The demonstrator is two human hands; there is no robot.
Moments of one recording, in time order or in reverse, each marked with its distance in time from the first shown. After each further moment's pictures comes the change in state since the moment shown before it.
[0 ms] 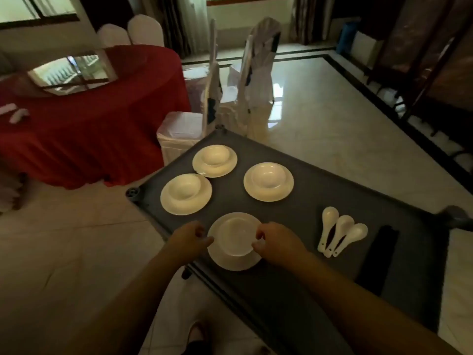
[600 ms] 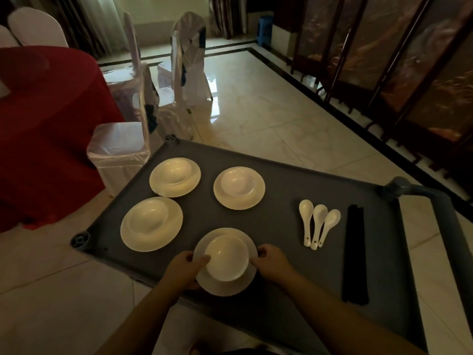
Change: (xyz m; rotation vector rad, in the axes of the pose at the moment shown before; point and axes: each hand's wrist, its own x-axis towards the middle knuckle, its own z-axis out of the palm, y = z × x) left_hand 0.061 -0.013 0.027 -0.526 -0.307 -0.201; right_hand 0.012 0.008 0.048 0.715 0.058 0.636
